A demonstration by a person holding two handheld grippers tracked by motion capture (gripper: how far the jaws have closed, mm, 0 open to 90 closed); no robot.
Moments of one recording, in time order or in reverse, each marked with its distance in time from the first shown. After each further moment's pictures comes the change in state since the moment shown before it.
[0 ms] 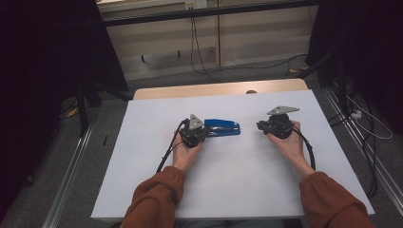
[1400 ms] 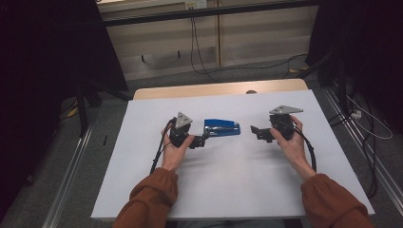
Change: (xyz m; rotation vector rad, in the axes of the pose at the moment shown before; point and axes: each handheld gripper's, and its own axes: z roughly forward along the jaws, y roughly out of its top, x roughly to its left) left arm 0.017 0.001 -0.033 -0.088 0.016 -0.084; right arm 0.005 0.002 -0.009 -0.079 -0.013 0.050
